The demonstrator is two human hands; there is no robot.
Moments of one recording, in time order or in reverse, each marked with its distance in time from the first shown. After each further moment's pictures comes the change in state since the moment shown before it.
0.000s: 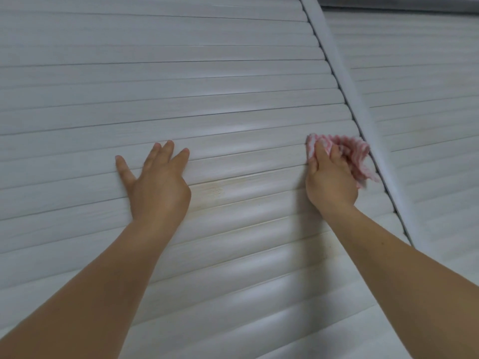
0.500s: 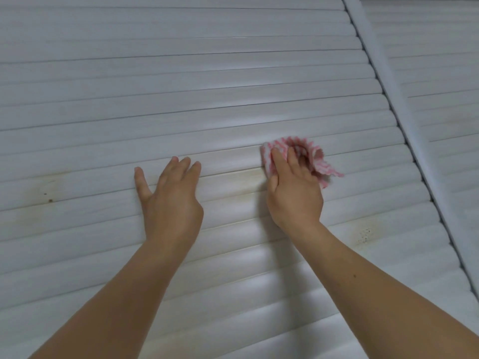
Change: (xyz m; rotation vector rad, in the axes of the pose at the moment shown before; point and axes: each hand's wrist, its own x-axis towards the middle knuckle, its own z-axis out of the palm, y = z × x) left_hand -0.047 -0.061 -0.022 -0.053 0.021 0.022; right_hand -0.096 -0.109 0.034 0.010 -0.001 -0.250
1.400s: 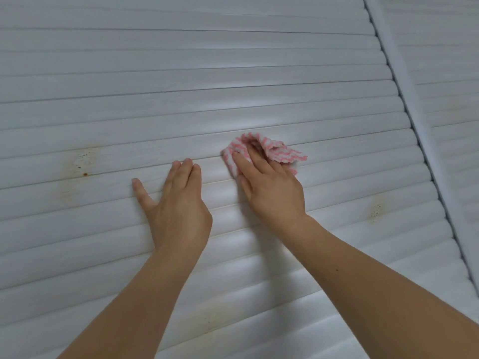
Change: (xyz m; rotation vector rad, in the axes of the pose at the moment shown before) left_hand -0.039 -0.045 -0.010 0.015 -0.057 -0.058; right_hand -0.044 -0.070 0.013 -0.031 -0.019 -0.327
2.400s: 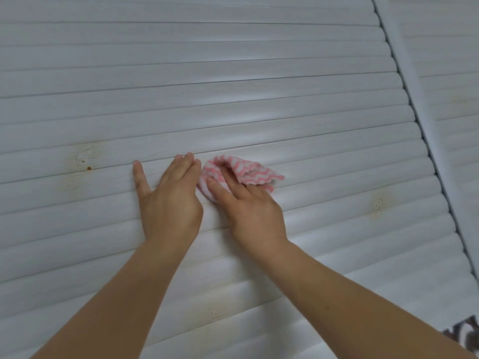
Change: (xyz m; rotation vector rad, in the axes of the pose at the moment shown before) left_hand 0.005 -0.017 -0.002 -0.039 0.042 0.134; right_hand -0.038 -0.042 0.001 0.059 -0.046 -0.084
